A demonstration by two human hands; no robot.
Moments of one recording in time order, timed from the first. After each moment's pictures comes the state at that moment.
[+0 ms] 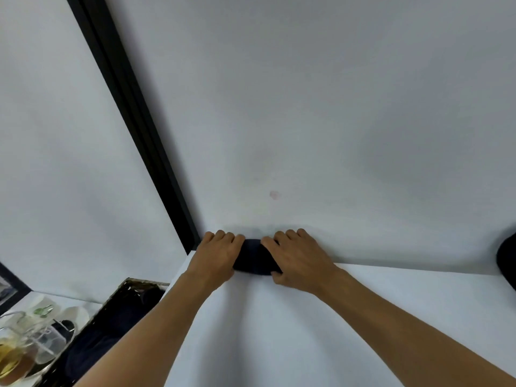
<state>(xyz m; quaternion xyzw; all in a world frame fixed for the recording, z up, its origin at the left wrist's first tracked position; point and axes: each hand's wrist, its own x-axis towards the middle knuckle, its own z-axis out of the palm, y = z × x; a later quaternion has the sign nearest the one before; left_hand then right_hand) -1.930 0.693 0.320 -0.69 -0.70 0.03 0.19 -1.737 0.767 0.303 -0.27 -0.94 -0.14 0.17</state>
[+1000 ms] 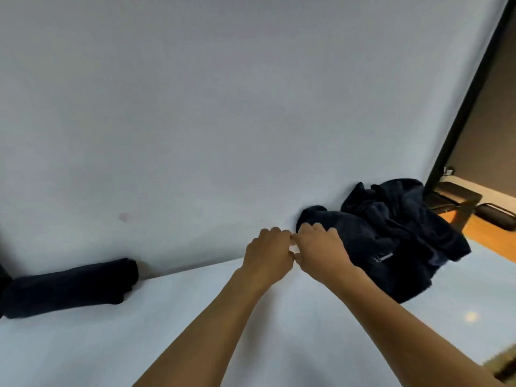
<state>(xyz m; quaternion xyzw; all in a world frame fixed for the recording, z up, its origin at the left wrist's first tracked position) -1.599 0.724 0.366 -0.83 -0.52 -0.16 -0.09 -1.470 0.712 0.356 -0.65 -0.75 -0.14 0.06</state>
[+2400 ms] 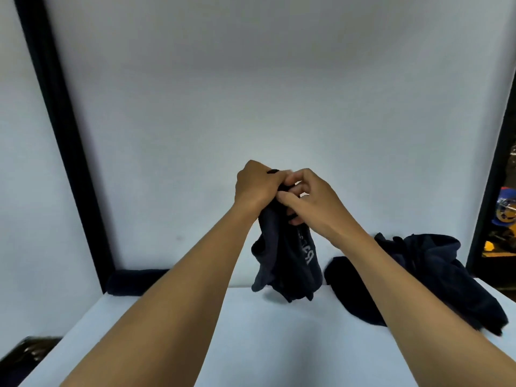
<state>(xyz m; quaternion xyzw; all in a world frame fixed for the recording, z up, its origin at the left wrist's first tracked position) -1.582 0.658 0.575 -0.59 -0.61 -0.51 -0.15 -1.457 0.645 0.541 -0.38 -0.73 0.27 0.50</state>
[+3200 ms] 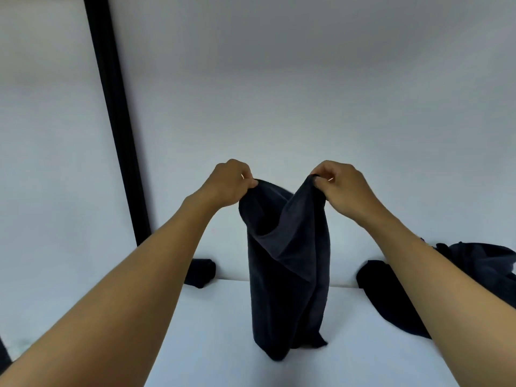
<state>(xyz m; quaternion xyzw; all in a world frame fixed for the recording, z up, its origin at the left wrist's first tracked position) -1.703 0.632 0.578 -0.65 -0.67 -0.35 -0.02 -1.476 0.675 0.556 -0.40 -0.78 0.15 0.47</state>
